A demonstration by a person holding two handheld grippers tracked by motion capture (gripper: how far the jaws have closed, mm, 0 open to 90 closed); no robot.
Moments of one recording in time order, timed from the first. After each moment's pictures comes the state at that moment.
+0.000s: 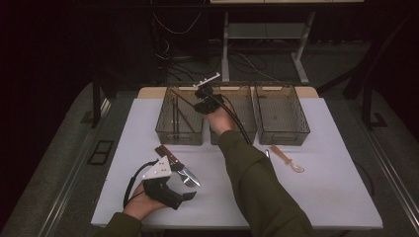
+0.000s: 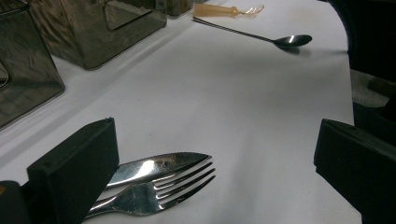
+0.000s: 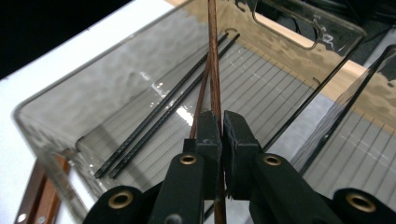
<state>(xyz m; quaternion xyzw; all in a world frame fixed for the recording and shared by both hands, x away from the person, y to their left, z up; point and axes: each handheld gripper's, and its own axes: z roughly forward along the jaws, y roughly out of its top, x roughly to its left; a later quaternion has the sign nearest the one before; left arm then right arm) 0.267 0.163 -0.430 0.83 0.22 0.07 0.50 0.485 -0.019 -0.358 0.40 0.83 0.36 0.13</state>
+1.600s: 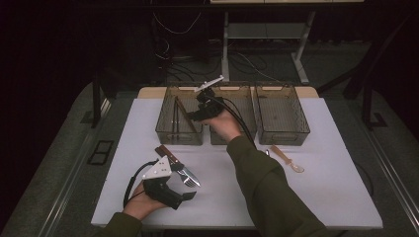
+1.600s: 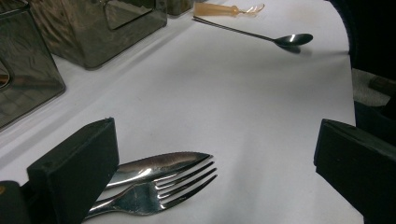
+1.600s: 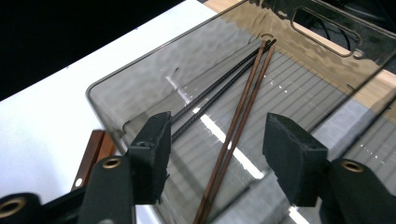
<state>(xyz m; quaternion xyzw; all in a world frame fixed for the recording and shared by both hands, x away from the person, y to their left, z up) 0.267 0.163 -0.430 0.83 0.22 0.07 0.50 0.456 -0.033 -0.345 0.35 0.84 0.39 0.09</state>
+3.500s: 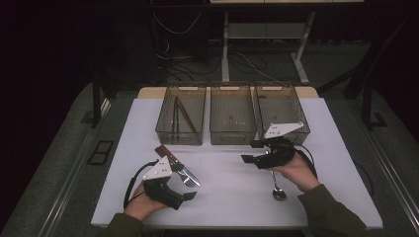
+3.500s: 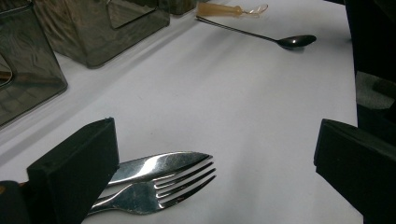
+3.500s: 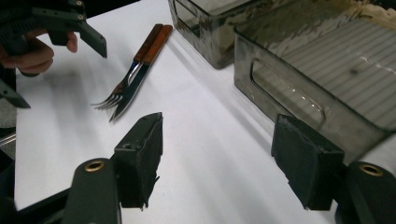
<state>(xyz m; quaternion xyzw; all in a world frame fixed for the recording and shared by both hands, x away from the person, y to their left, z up) 0.265 0.162 -0.429 0.83 0.22 0.07 0.50 0.329 -0.205 -0.383 0.29 0.84 0.46 0.06</state>
